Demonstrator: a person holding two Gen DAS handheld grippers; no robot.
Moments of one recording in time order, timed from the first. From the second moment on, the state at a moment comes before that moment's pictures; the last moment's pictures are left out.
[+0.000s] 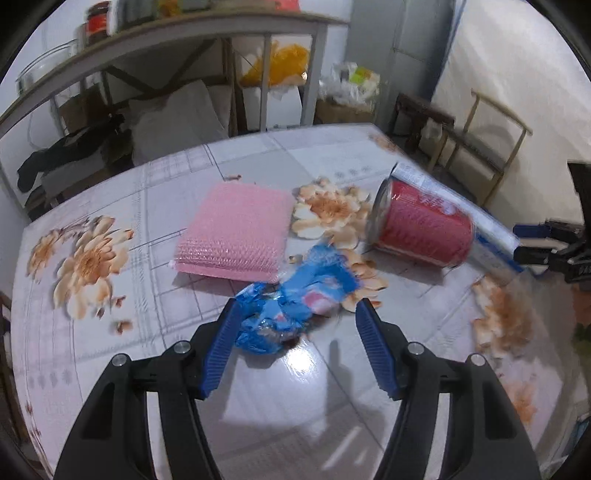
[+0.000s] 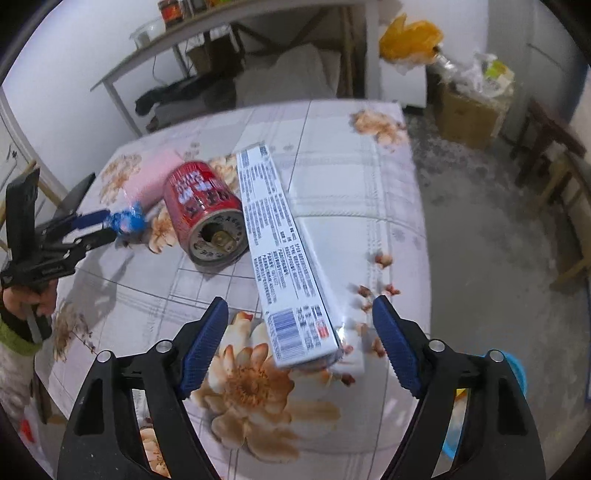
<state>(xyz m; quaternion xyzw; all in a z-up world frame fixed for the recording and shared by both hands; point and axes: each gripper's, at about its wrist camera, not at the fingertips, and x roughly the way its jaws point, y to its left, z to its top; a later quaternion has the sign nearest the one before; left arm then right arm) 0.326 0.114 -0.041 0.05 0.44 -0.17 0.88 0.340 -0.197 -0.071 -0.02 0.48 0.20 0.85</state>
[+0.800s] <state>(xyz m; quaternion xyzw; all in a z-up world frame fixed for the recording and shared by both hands) 0.253 0.086 -0.045 0.00 0.48 -0.18 0.86 0.244 -0.227 -0.100 0.11 0.54 0.16 0.82</state>
